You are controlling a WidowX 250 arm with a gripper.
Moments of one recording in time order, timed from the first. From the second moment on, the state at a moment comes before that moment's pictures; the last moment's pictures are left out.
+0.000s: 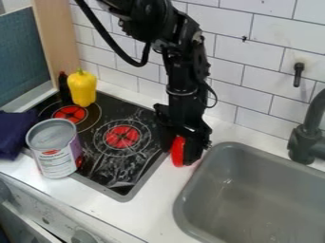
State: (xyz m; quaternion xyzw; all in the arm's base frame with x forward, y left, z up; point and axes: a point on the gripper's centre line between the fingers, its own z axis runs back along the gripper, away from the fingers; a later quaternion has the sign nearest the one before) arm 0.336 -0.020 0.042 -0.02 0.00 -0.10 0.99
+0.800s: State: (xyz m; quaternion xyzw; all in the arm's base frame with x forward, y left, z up) arm 0.325 -0.013 0.103 0.00 -0.10 -0.04 0.99
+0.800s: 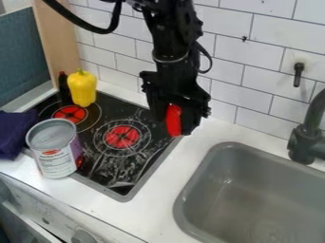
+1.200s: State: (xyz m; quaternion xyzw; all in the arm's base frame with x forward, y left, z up) arm 0.352 0.061 0.097 0.05 -0.07 0.03 1.00
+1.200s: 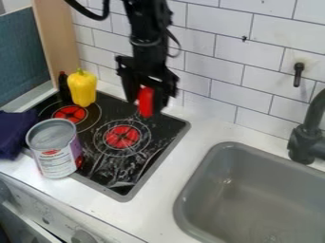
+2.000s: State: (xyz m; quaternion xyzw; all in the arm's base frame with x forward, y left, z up) arm 0.370 0.131 0.072 0.03 0.00 0.07 1.00
